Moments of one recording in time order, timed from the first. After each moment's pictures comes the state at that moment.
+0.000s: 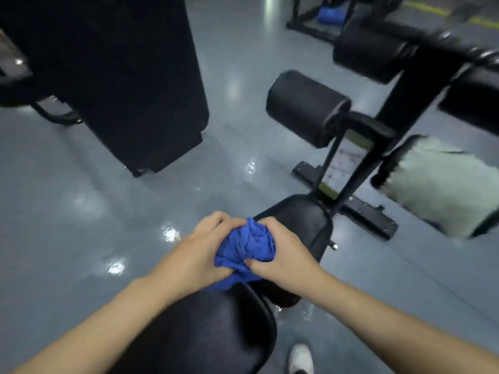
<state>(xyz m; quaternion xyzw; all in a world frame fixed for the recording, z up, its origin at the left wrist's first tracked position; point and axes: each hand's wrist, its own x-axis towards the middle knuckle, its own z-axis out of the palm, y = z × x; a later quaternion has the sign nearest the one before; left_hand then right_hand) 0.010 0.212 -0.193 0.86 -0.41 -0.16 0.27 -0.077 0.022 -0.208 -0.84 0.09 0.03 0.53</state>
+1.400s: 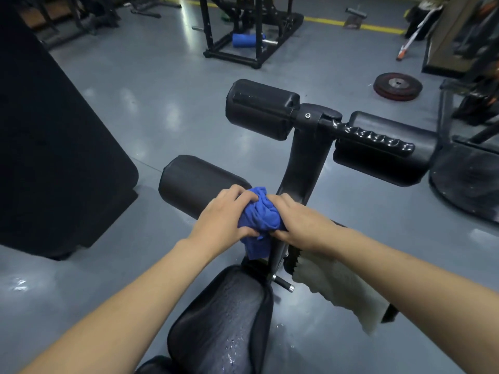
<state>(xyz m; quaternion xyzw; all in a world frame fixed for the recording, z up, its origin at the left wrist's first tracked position) 0.158 -0.144 -0.150 0.83 -0.52 -0.07 0.19 0.023 -0.309 -0.156 -0.97 0.11 0.05 0.22</state>
